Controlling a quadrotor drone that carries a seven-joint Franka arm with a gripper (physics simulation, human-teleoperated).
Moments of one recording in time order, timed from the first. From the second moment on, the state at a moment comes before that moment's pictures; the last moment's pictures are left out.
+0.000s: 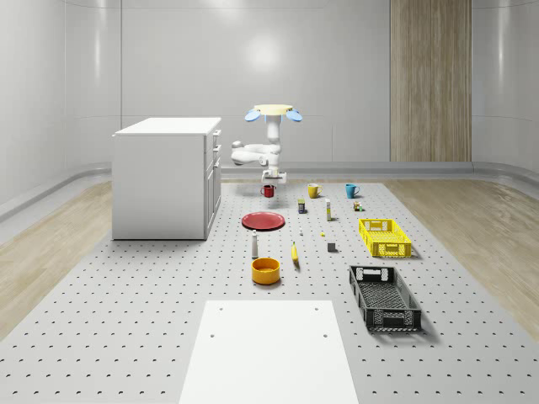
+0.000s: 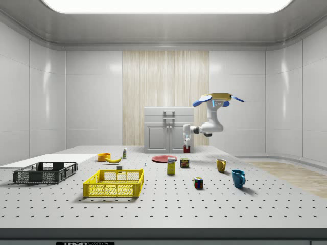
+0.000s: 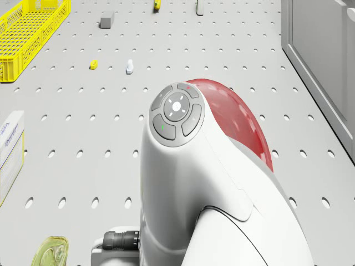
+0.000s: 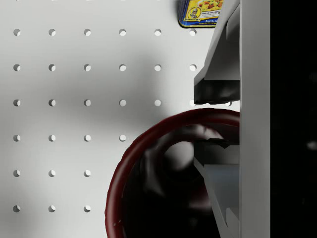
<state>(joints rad) -1.16 -1.48 1.45 -2.88 -1.71 1.52 1.69</state>
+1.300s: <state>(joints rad) -1.17 -1.54 1.46 -2.88 -1.69 1.57 1.69</state>
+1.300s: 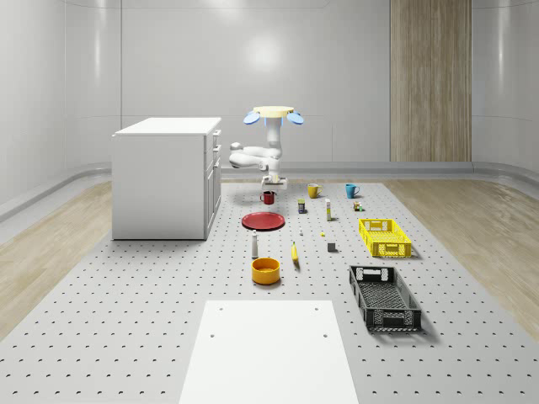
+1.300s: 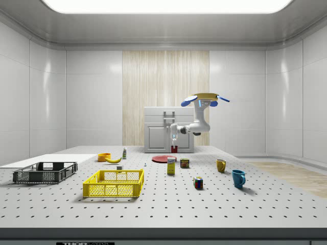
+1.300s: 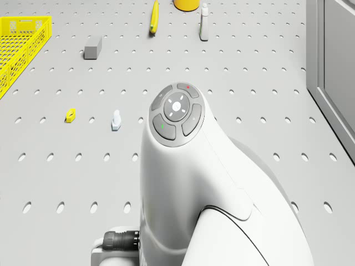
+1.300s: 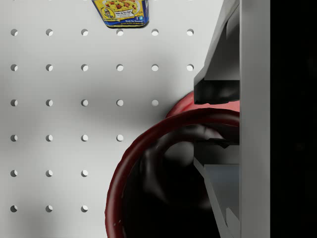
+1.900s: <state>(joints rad) -1.17 -1.55 1.46 -2.88 -1.68 1.58 1.70</state>
